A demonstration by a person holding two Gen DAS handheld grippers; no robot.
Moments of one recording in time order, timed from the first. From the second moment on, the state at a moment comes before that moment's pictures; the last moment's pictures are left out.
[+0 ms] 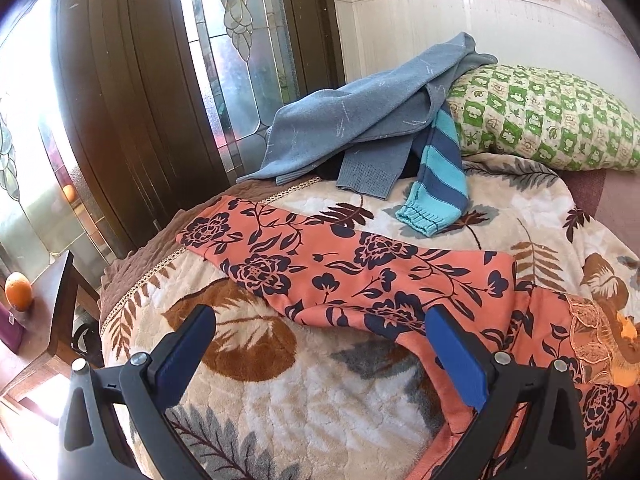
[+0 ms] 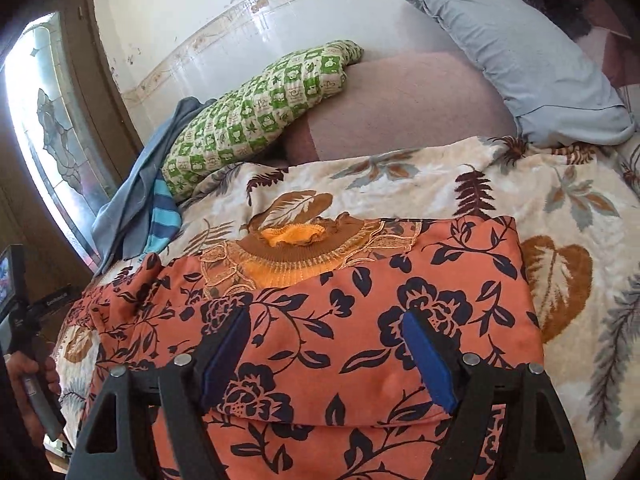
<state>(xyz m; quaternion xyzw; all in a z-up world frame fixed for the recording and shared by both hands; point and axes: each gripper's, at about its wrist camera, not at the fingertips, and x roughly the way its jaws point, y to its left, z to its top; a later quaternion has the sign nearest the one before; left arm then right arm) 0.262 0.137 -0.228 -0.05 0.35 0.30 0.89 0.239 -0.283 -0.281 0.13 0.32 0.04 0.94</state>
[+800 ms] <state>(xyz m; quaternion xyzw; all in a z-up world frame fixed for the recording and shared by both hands) 0.234 -0.040 -0.287 0.12 0.44 0.03 0.89 0.220 -0.311 -0.296 0.11 0.39 -0.11 0.91</state>
